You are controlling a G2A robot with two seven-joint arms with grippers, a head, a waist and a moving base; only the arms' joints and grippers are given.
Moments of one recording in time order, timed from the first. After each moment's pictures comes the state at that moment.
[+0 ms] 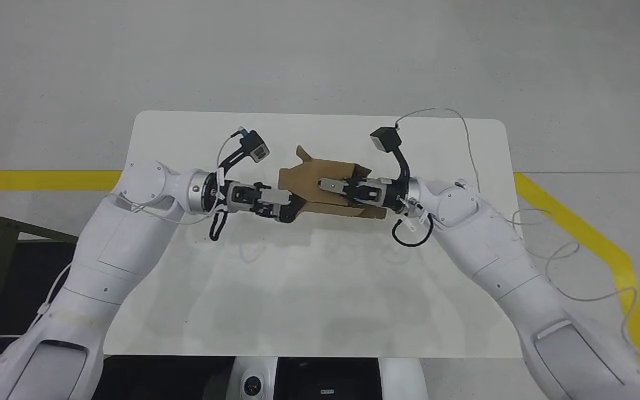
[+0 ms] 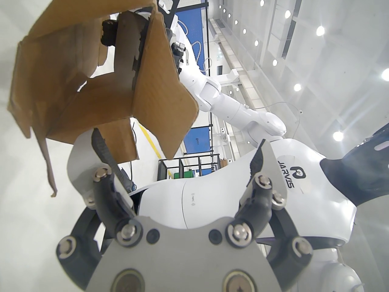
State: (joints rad) left arm 0.77 -0.98 -1.02 -1.35 -0.67 -0.24 -1.39; right arm -0.65 -1.21 0.74 -1.07 0.41 -0.84 0.84
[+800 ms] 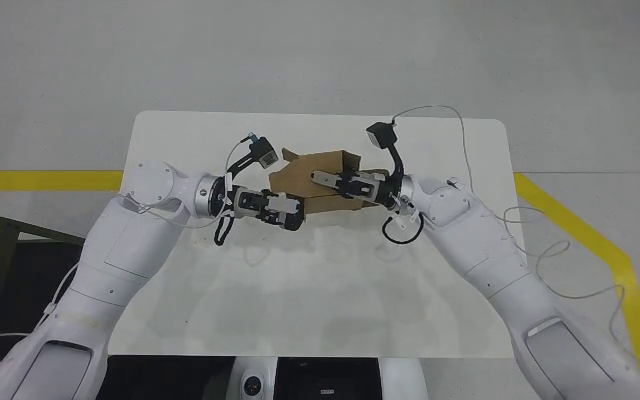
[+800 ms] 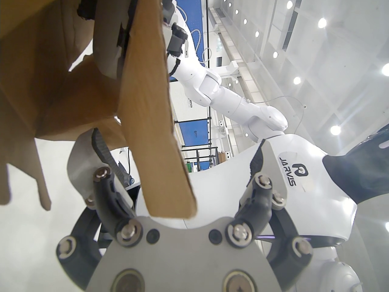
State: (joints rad) left arm 0.78 -0.99 -1.02 -1.37 -0.65 -0.21 -1.41; right arm -0.65 -1.25 0.76 -1.04 0.33 -0.88 0.75
